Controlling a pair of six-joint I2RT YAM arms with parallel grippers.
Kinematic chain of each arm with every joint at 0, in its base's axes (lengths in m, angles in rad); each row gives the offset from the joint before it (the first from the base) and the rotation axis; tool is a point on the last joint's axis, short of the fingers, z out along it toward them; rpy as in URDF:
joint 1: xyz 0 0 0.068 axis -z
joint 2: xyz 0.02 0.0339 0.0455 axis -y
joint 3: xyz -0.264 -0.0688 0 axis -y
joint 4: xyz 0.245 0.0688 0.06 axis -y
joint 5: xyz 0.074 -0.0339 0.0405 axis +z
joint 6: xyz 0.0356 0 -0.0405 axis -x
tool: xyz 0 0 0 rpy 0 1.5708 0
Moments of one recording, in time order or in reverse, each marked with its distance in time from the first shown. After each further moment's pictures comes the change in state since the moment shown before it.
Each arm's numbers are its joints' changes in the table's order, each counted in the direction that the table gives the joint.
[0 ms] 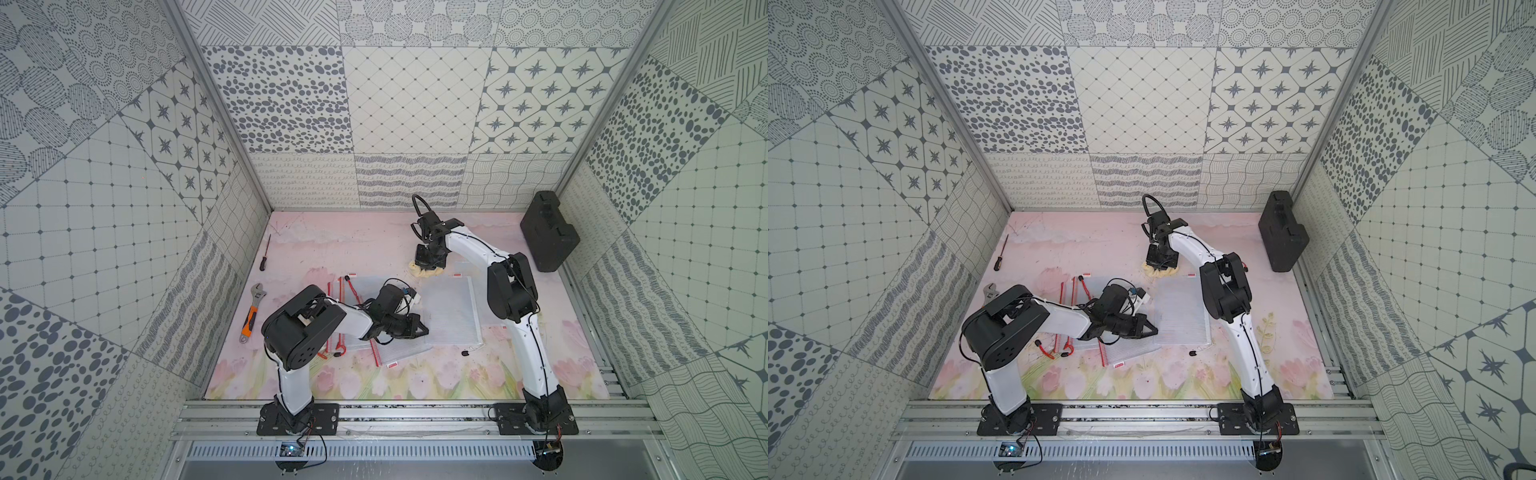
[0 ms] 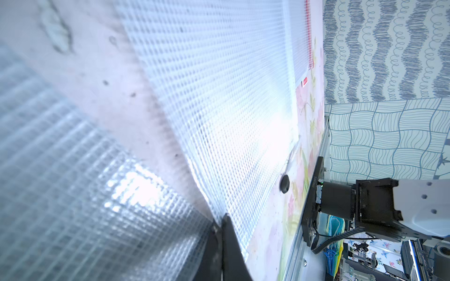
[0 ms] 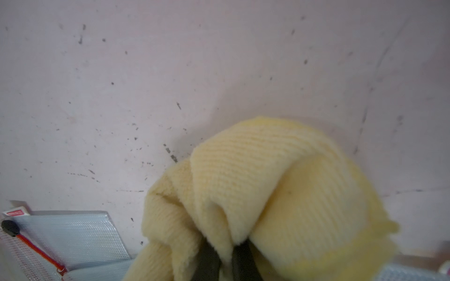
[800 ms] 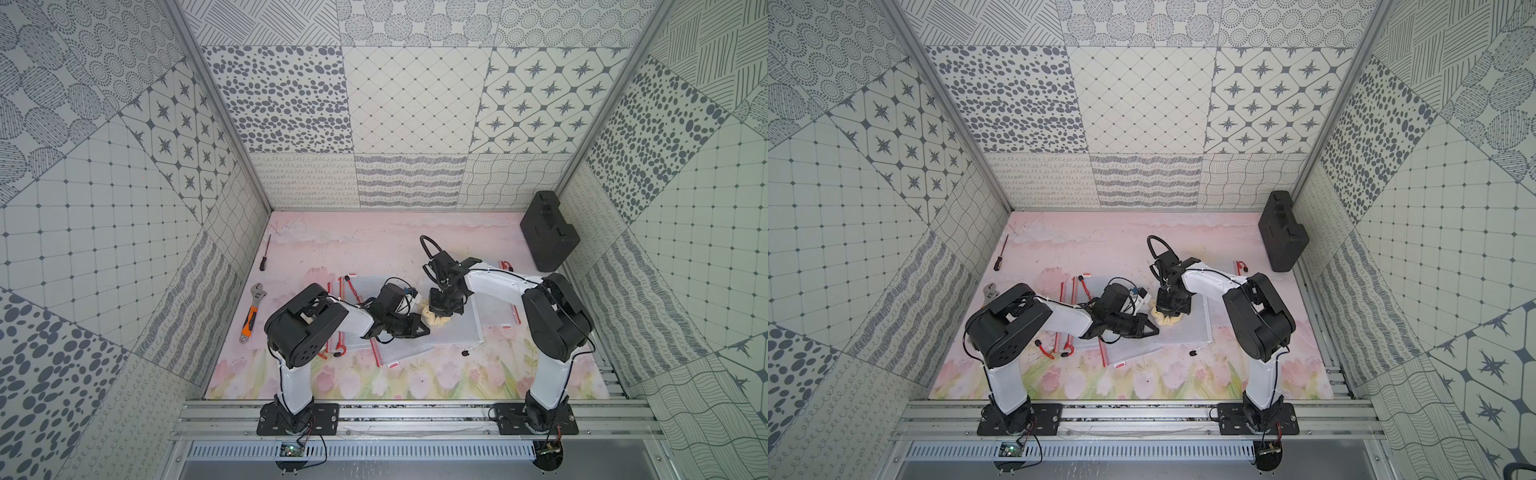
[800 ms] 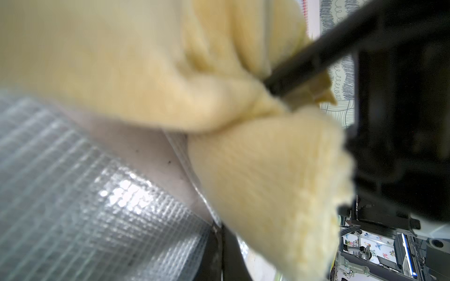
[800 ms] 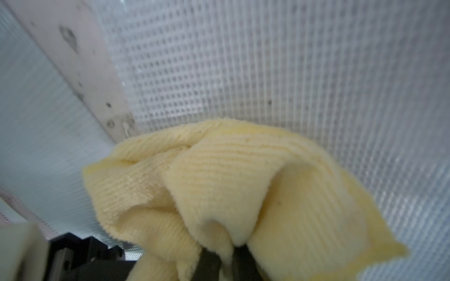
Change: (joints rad) left arm -0.006 -0.023 0.016 0.004 -0.029 -0.006; right arm -0.064 0.444 -0.755 0.182 0.090 -0.065
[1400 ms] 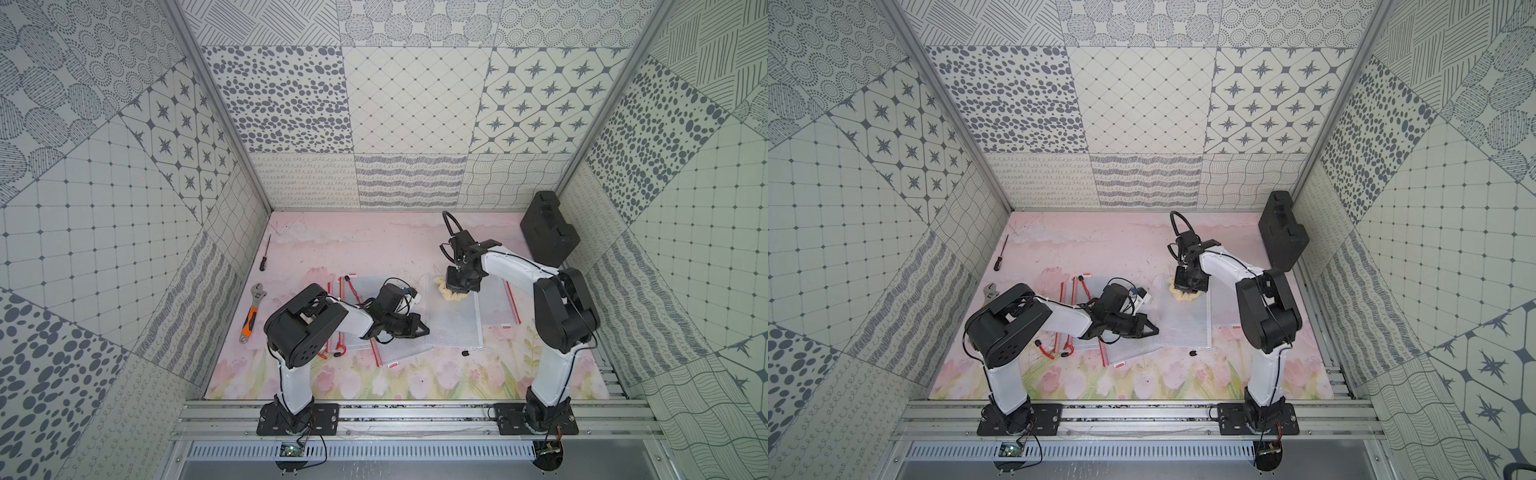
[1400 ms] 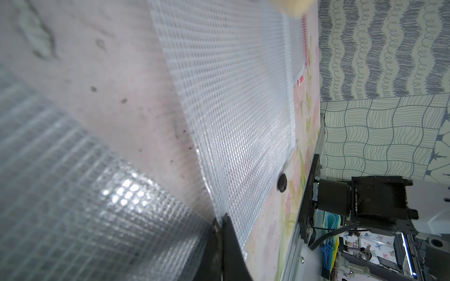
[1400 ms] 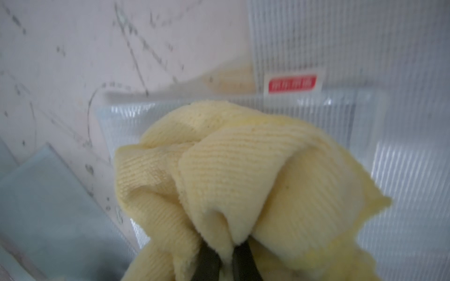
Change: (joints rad) left arm -0.005 0.000 -0.005 0.011 -0.006 0.000; right arm 0.096 0.123 -0.026 -0.037 -0.121 0.116
